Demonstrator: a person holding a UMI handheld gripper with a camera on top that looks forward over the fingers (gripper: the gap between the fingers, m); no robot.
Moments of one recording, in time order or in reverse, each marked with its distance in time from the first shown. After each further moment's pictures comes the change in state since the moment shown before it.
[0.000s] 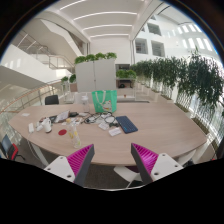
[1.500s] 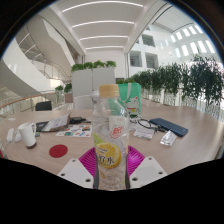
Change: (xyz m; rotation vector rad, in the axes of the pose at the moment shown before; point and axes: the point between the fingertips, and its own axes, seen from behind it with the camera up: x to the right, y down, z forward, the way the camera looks) arm -0.251 0.055 0.393 0.193 0.087 0.024
